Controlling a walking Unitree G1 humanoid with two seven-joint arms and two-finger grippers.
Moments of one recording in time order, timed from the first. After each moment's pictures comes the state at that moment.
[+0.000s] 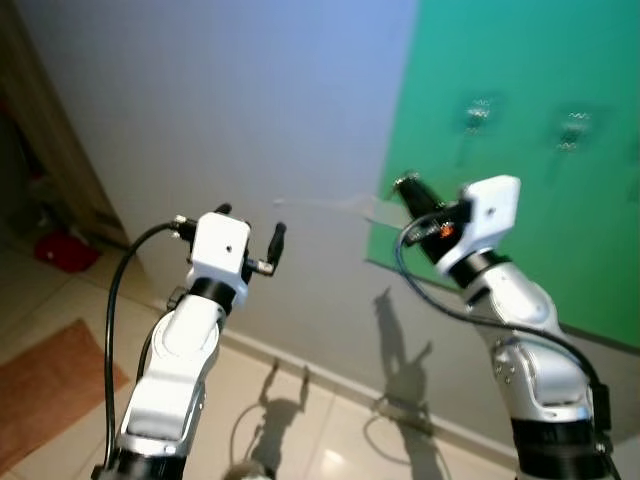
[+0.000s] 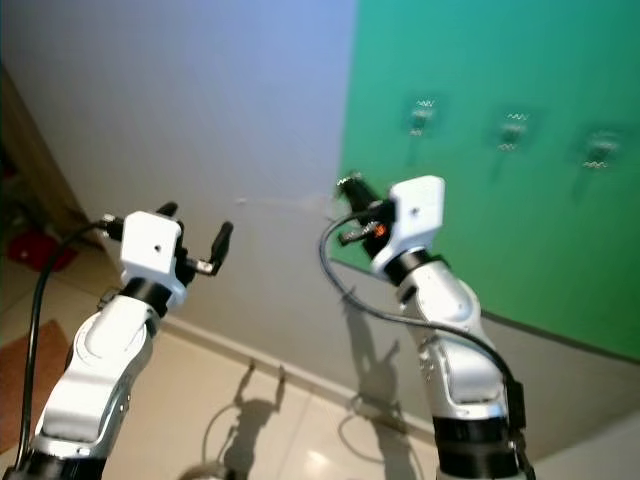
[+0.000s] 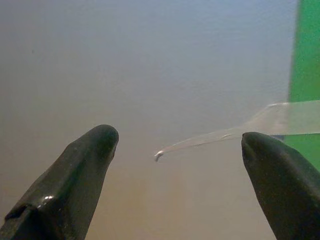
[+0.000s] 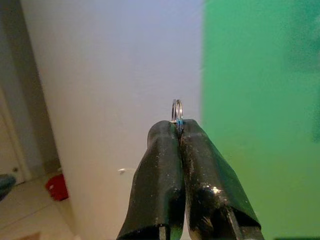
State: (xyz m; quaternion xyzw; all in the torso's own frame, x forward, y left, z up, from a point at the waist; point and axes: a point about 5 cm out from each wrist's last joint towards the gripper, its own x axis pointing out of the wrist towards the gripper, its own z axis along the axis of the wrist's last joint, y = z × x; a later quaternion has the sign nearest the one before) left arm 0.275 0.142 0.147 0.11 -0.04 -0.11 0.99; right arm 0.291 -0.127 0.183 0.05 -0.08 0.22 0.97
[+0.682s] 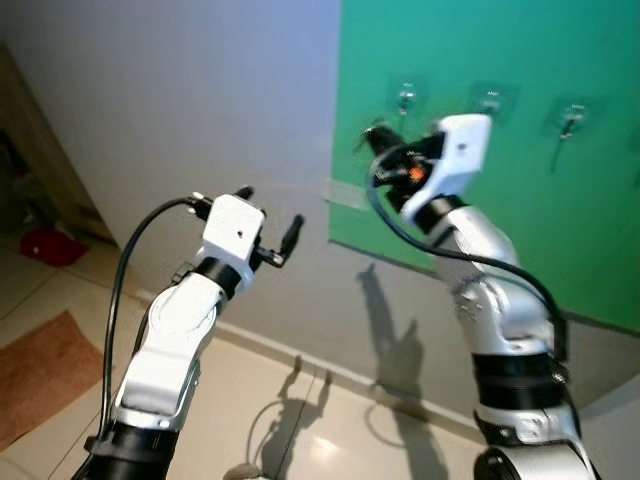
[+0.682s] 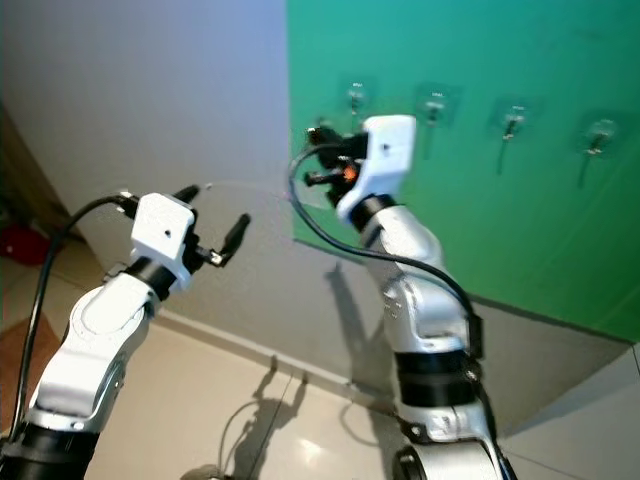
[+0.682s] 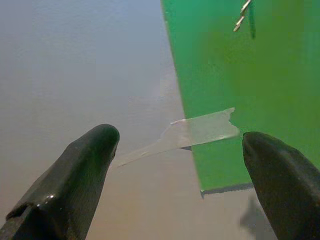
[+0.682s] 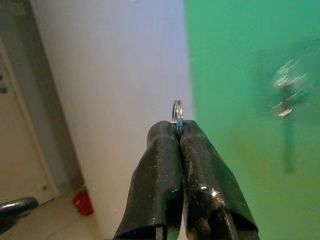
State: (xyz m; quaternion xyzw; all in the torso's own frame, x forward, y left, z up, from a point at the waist) left arm 0.287 0.134 0.160 0.13 -0.05 -0.21 0.97; right arm 0.331 -0.090 0.214 0.12 -0.07 0.24 0.96
